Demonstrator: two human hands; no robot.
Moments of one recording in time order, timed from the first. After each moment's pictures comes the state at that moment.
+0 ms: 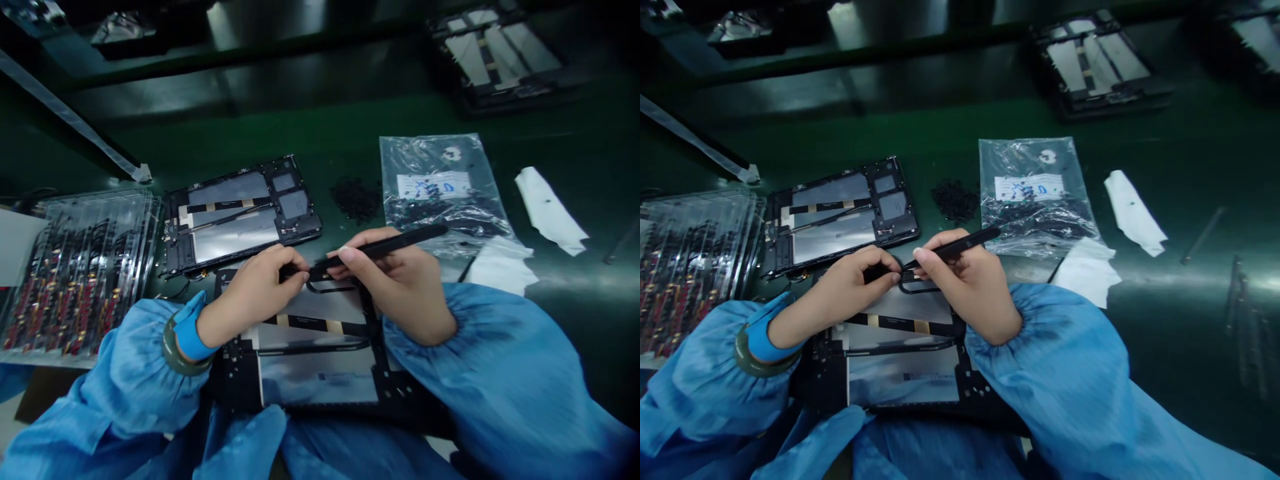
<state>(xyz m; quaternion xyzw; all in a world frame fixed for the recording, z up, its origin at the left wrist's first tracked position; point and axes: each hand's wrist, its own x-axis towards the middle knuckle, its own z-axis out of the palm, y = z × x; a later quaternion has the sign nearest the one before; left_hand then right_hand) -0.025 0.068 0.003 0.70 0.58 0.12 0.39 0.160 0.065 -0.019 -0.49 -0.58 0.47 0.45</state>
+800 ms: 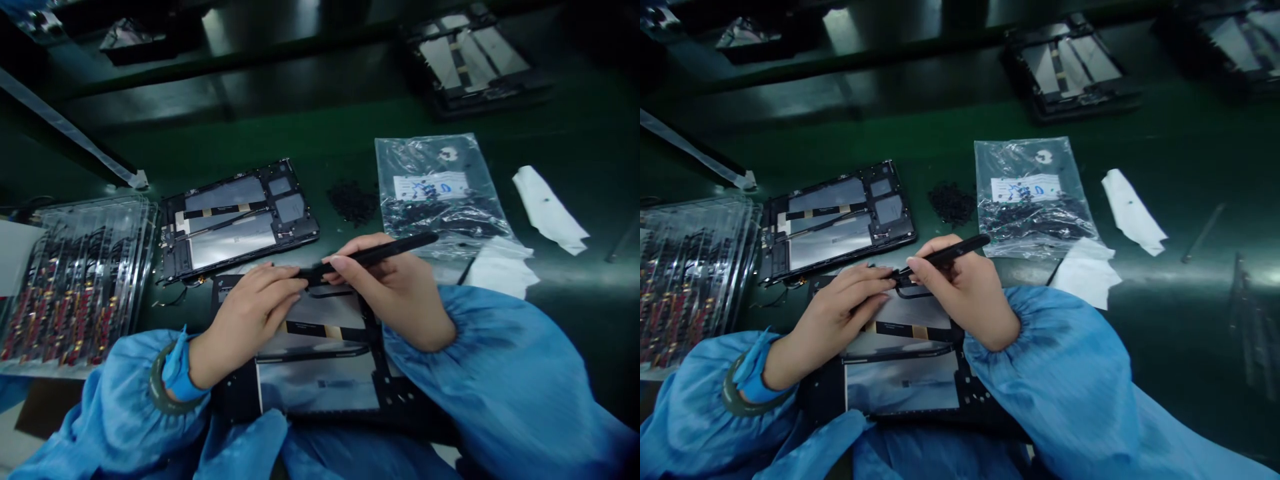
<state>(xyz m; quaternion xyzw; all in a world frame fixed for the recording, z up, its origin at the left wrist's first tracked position) -0.039 0.033 -0.014 0.84 0.45 0.22 0.19 0.160 0.063 -0.022 -0.48 -0.59 0.47 0.44</state>
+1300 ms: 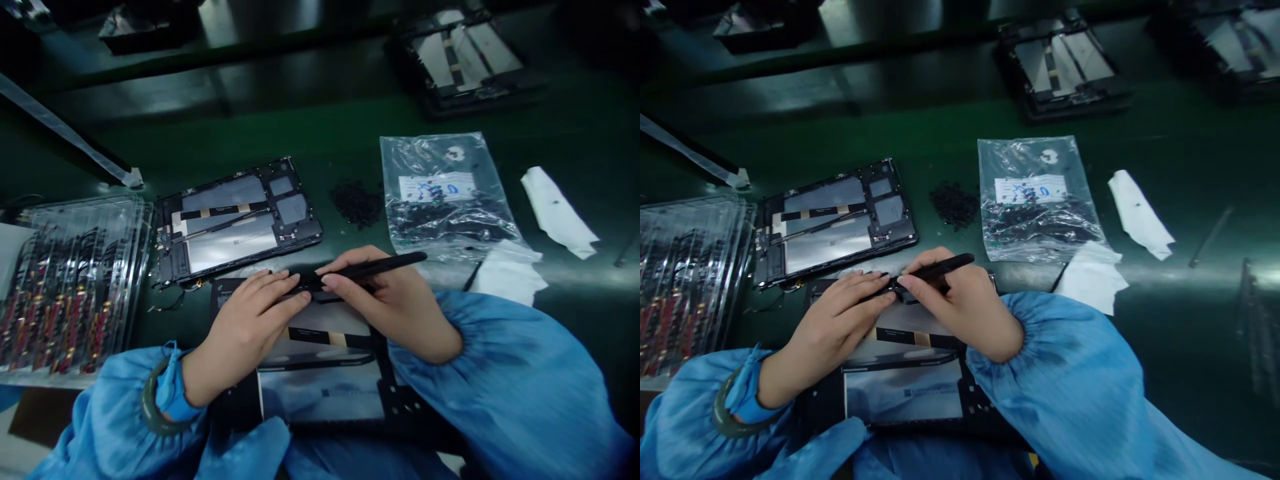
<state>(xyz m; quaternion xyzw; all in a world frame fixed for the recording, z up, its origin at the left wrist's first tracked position) -0.050 0.025 -0.016 0.89 0.40 0.19 0.12 0.162 0.062 -0.022 -0.48 -0.67 0.45 0.35</state>
